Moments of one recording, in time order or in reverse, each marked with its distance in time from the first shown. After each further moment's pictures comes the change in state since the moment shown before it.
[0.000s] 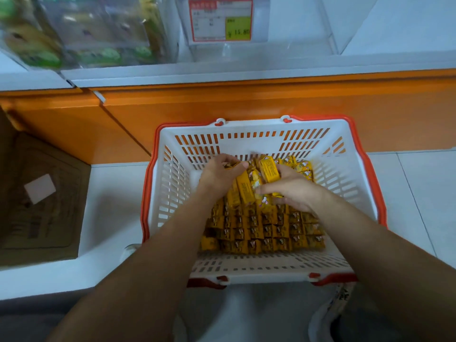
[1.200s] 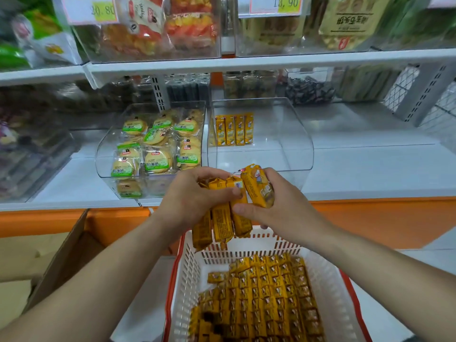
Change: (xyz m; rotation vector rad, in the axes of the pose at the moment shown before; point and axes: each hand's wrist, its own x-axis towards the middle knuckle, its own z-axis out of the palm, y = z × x) left_hand -0.140 0.242 -0.181 -0.242 0.015 0.349; right_hand -0.197 -0.218 0.029 -0.403 0.241 -0.793
